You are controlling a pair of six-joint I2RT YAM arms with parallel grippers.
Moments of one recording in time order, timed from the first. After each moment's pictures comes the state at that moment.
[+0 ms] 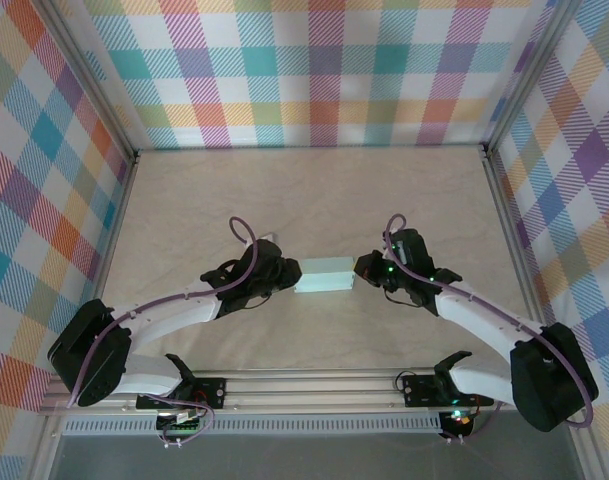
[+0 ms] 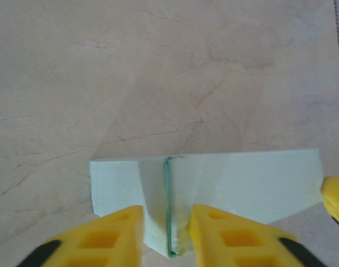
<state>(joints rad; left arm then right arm) -0.79 1.32 0.70 -0.11 -0.05 -0.96 0.50 1.17 0.57 -0.11 -0.32 0.93</state>
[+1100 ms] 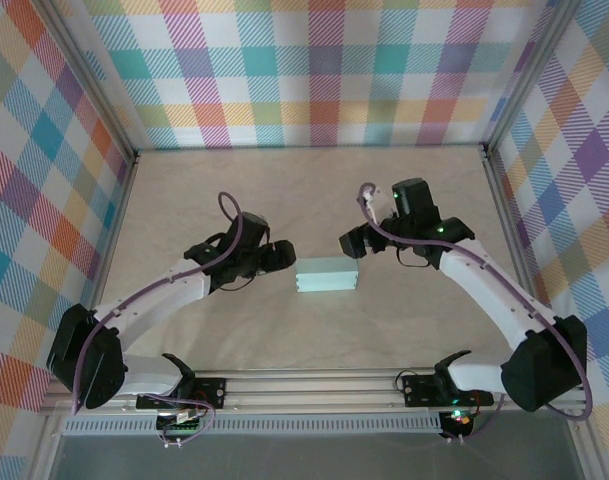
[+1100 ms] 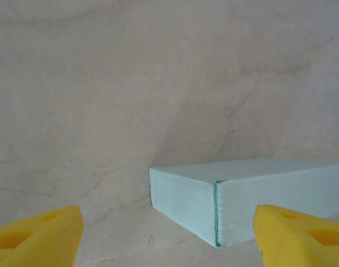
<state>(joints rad) -0.62 1.30 0.92 -0.48 0.01 -0.78 0.45 1.28 1.08 -0.59 -0.40 -0.10</state>
